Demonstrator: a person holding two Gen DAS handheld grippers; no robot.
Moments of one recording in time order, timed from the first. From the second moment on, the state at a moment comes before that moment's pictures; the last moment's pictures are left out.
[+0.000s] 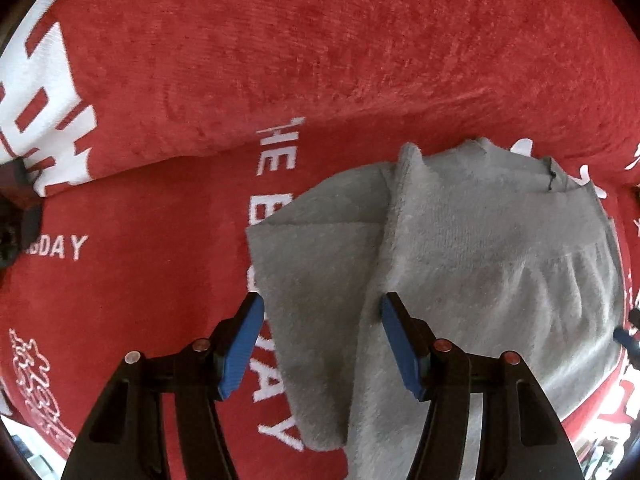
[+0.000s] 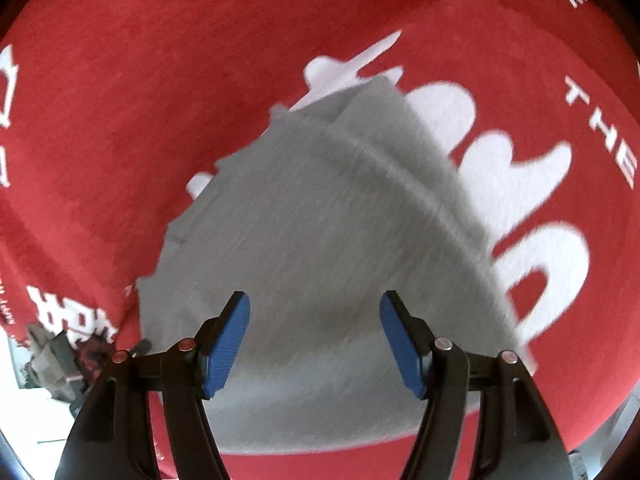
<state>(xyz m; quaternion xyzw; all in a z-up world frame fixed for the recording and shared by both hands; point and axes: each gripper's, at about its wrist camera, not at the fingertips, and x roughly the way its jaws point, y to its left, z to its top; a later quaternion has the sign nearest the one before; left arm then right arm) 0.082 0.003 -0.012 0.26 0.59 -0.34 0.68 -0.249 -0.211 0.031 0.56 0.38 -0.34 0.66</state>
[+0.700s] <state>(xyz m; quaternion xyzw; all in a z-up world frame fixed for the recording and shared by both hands) 0.083 0.022 0.008 0.28 0.58 -0.34 0.69 -0.191 -0.115 0.016 0.60 0.41 -0.23 0.65</state>
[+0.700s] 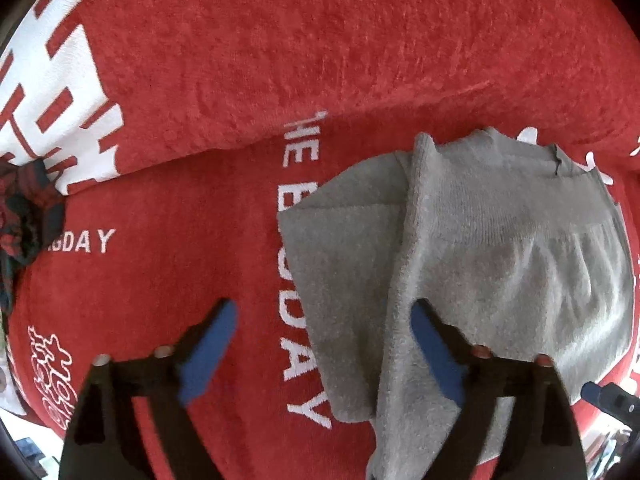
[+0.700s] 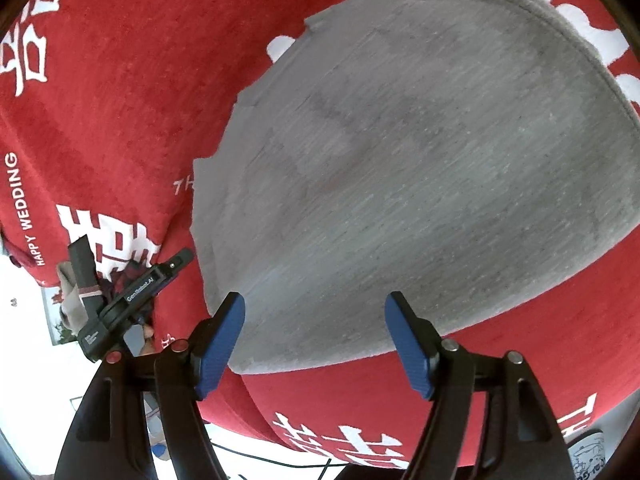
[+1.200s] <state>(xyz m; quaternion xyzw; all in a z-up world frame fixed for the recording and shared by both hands) 0.091 0.037 0.020 0.27 0.59 -0.33 0.68 -0.175 -0.088 0.011 0.62 0.40 -0.20 0.64</state>
